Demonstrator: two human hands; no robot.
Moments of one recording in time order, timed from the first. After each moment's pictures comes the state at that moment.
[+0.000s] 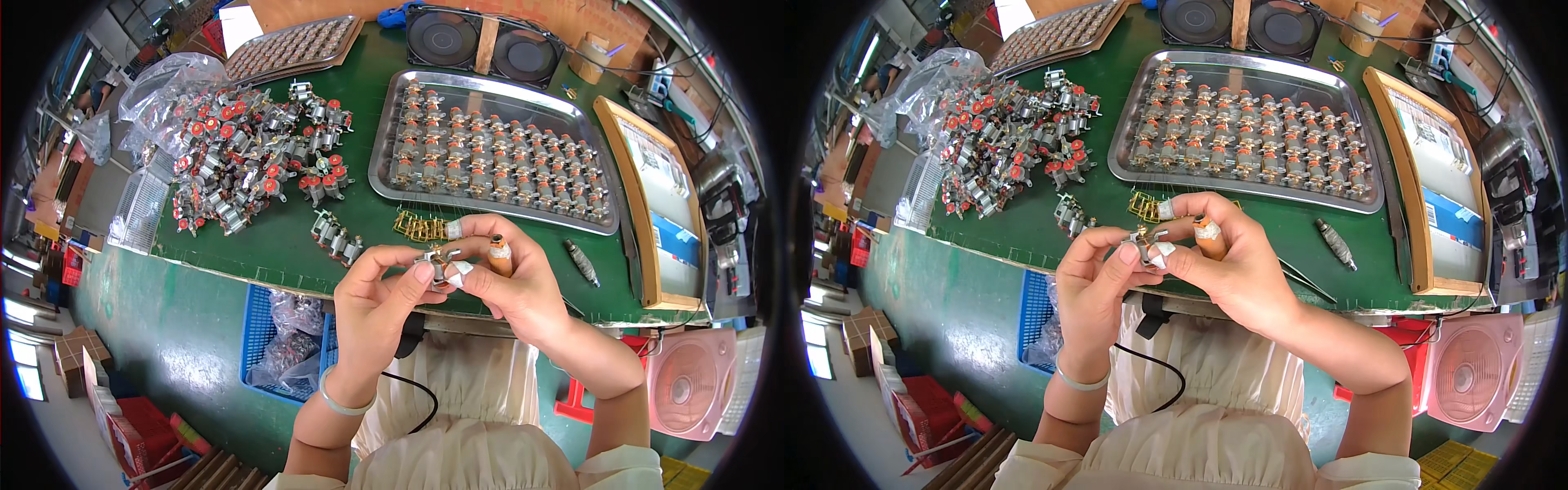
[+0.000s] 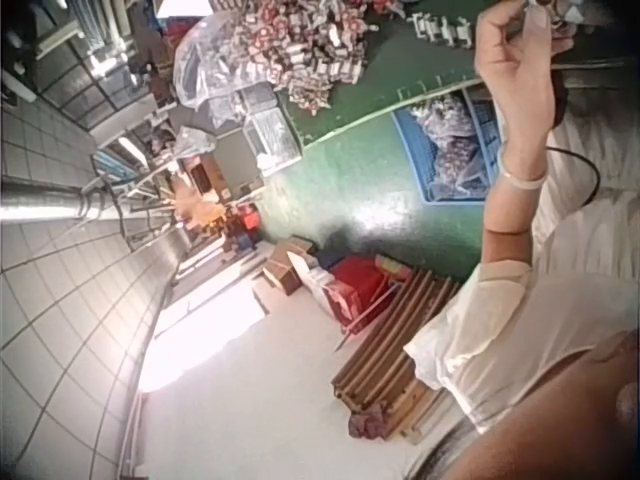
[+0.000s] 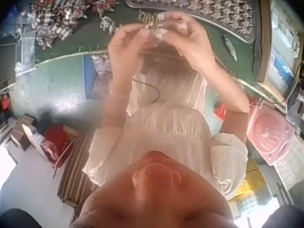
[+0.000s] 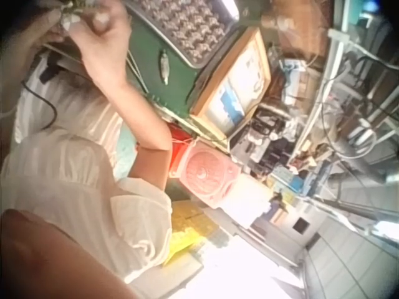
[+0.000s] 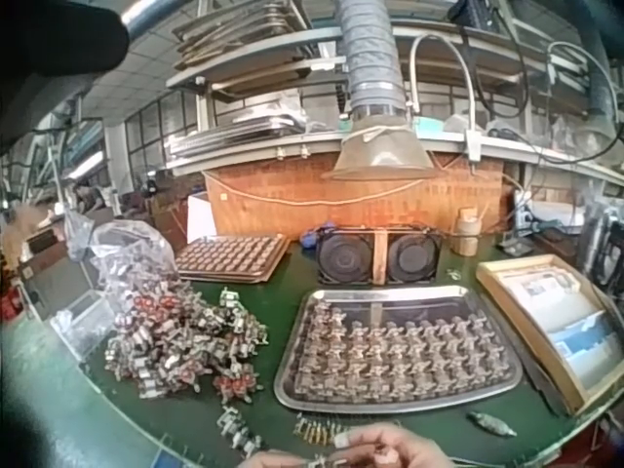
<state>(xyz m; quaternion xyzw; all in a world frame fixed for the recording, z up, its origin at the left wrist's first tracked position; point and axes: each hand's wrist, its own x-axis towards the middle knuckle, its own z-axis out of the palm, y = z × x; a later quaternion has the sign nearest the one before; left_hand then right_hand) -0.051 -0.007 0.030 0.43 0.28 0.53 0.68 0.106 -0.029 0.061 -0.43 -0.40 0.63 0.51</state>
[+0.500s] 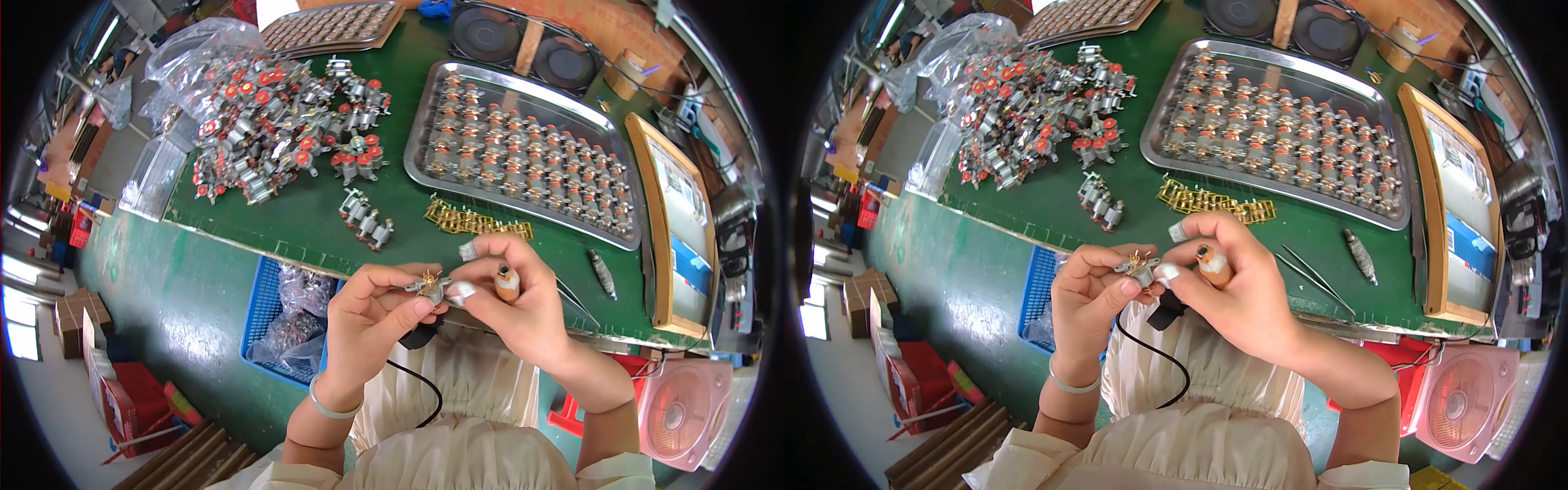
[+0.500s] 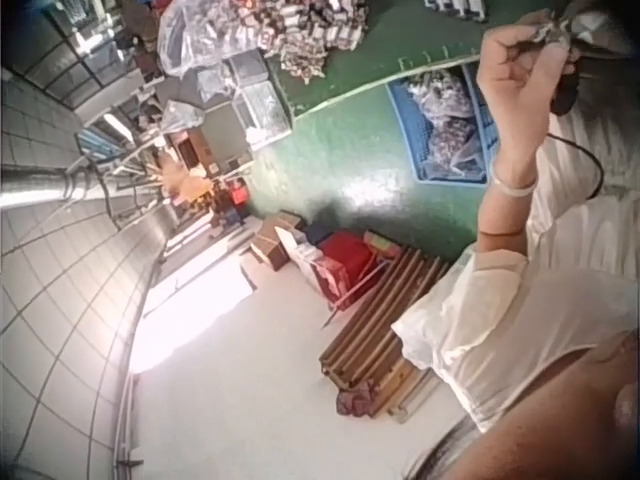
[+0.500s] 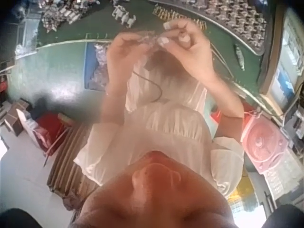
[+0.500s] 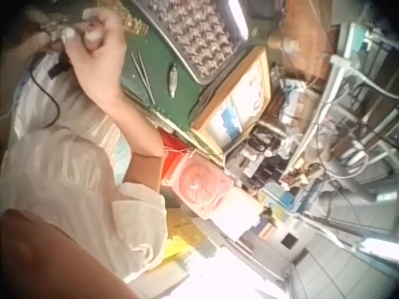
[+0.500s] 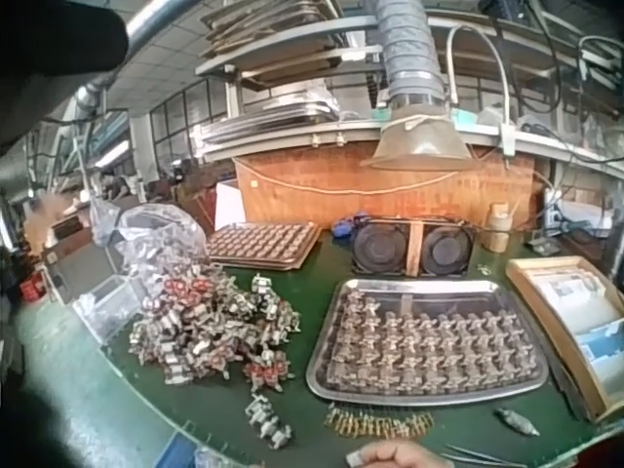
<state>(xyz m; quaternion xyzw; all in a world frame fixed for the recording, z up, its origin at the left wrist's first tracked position) -0.083 -0.022 0.016 0.46 0.27 0.53 0.67 0.089 -0.037 0.039 -0.44 -0.51 0.54 0.51</state>
